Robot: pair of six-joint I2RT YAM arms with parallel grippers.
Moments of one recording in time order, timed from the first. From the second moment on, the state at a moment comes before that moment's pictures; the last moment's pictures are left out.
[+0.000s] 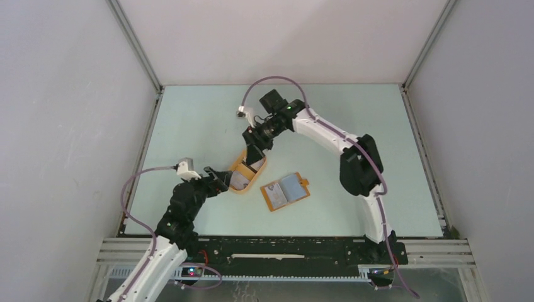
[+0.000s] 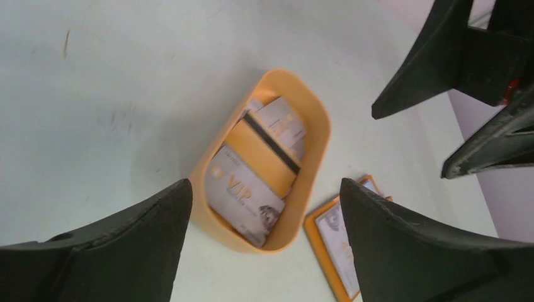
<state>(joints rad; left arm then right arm) -0.38 0.33 0.14 -0.03 -0.10 -0.65 0.70 2.12 1.93 -0.83 -0.87 -0.20</state>
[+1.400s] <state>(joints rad) -0.27 0.61 0.01 0.15 0.07 -0.79 0.77 2.48 2.20 -0.87 -0.60 0.04</state>
